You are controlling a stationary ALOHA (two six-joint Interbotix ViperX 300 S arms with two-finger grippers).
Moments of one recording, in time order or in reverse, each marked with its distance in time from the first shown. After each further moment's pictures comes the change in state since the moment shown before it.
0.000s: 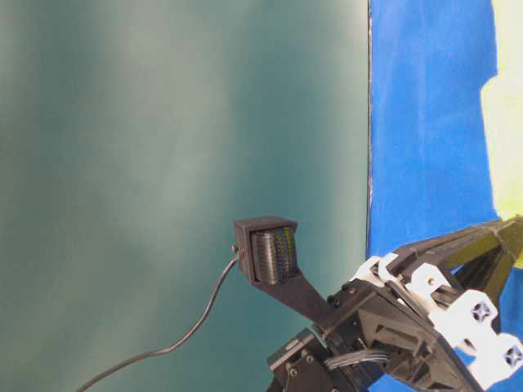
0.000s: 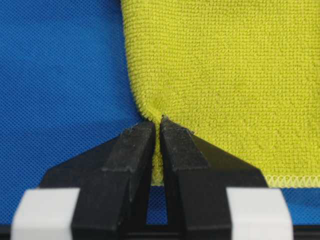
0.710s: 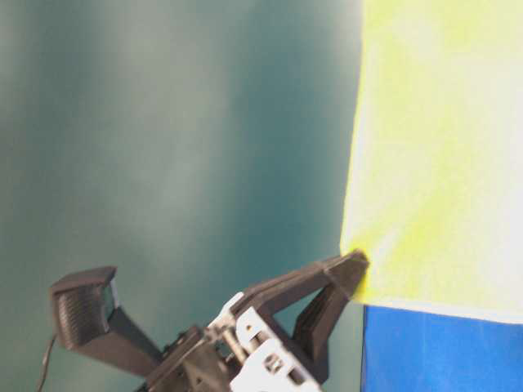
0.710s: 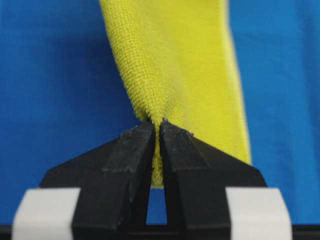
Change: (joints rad) left arm 0.021 -0.351 0.032 0.000 0.192 0.003; right arm -0.002 -0.328 -0.110 -0.002 0.227 0.003
